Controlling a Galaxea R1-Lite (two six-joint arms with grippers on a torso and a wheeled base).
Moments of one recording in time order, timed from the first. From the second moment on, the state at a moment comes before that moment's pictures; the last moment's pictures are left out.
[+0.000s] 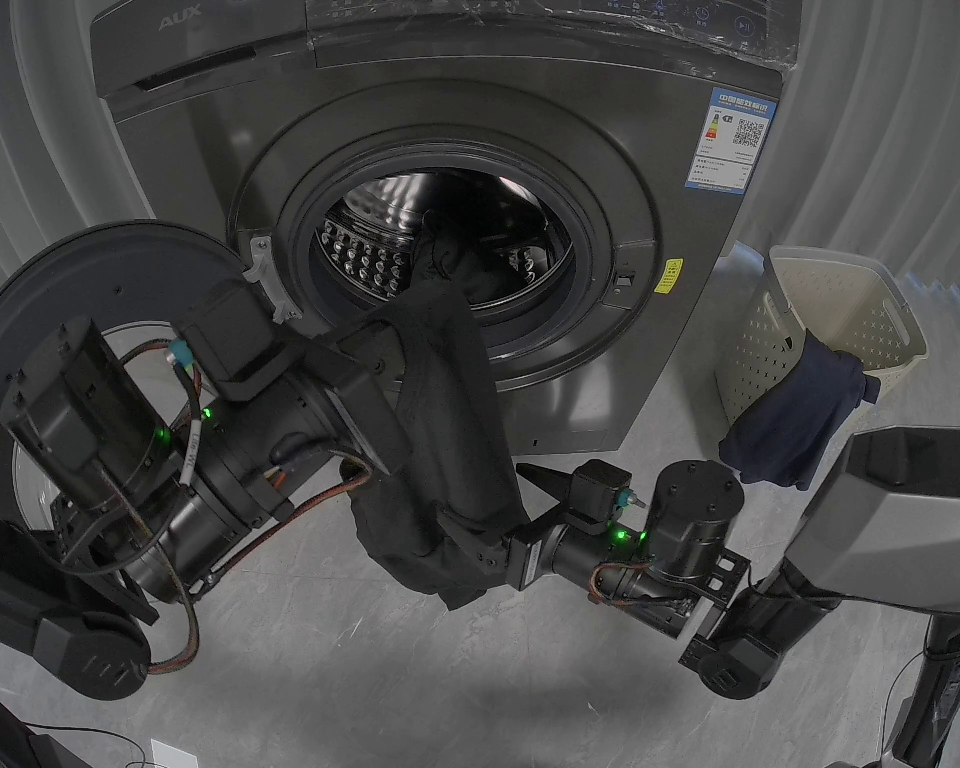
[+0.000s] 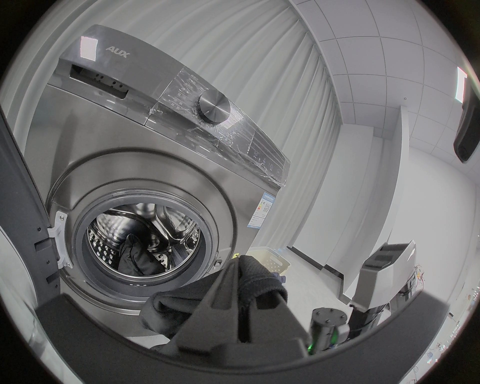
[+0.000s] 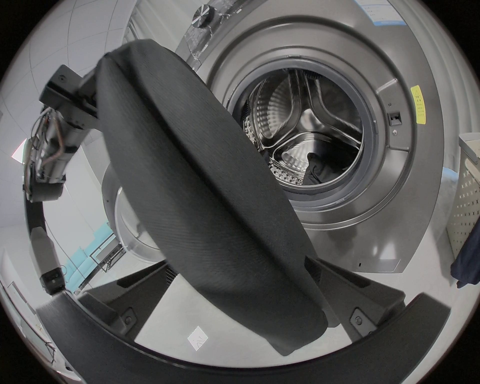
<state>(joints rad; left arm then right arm) -0.72 1.59 -0.63 -1.30 -0.06 -0.14 0.78 2.15 -0.71 -1.44 0.03 0.14</state>
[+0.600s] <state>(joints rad) -0.72 1.54 -0.64 -1.28 -0.06 -0.14 0.73 2.34 -0.93 -1.45 0.02 0.14</state>
